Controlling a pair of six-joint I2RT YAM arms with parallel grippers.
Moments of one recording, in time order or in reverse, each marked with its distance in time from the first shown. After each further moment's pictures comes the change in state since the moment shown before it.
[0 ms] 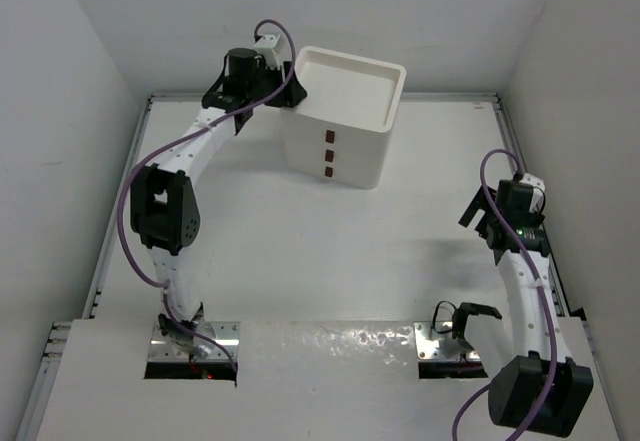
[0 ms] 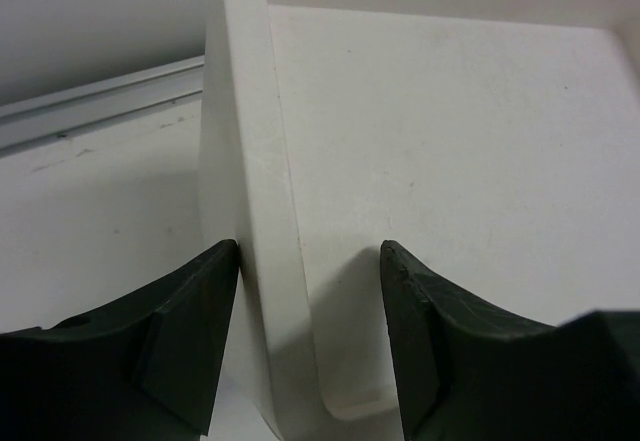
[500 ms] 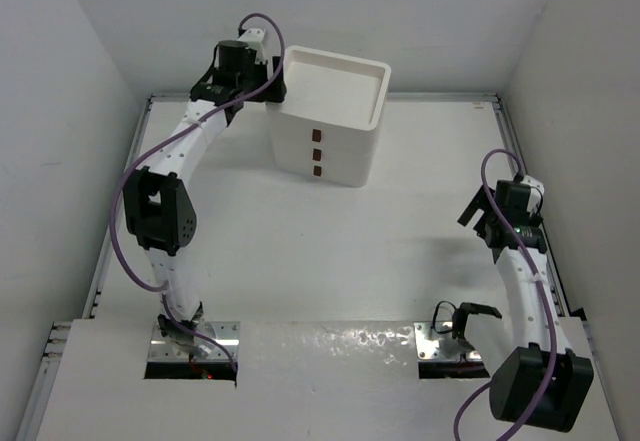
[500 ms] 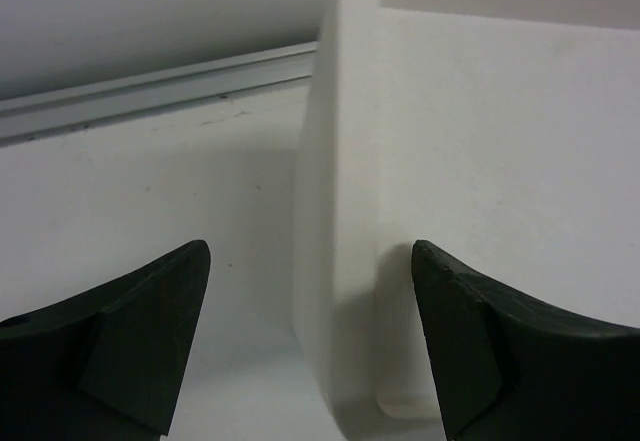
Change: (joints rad) left arm 0.034 -0.014 0.096 -0.190 -0.284 0.086; right arm 0.000 0.018 -0.022 0.034 0.008 0.054
